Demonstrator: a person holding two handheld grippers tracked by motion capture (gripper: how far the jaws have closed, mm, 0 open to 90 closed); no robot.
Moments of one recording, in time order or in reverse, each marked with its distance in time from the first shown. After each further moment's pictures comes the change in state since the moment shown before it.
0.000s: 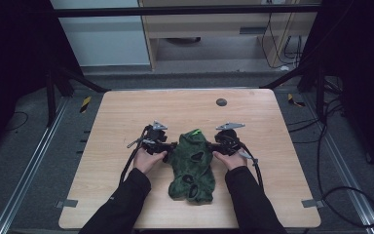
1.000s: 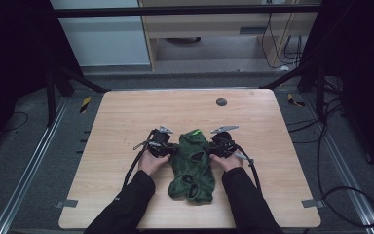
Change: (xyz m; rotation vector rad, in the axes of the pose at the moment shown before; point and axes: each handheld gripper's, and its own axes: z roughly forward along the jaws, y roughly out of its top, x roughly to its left) left arm -0.008 -0.006 0.019 0.086 -0.040 -0.027; right arm 0.004 -0.008 0.020 0.086 0.047 0.001
